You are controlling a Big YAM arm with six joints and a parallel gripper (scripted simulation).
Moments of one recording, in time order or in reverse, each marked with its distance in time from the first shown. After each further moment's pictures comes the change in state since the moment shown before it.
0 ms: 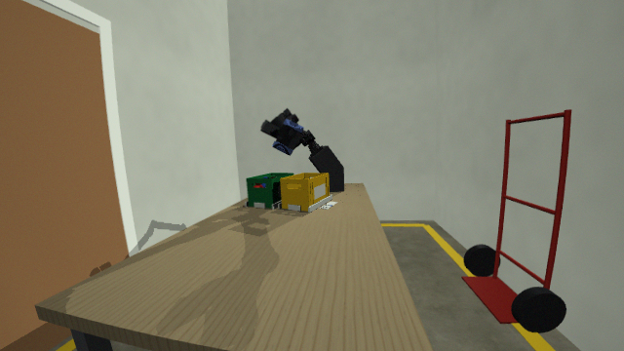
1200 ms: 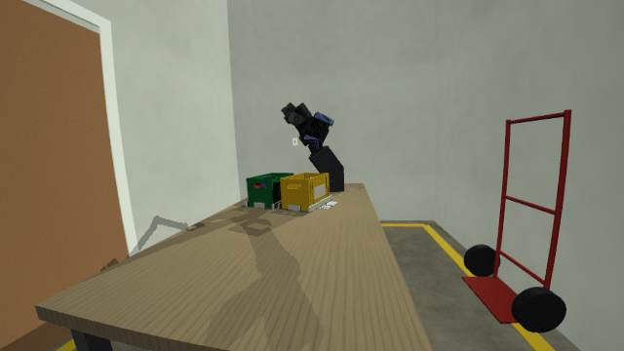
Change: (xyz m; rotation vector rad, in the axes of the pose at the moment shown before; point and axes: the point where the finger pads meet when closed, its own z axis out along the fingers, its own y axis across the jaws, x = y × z) arm 0.097 0.064 -0.020 0.086 0.273 0.021
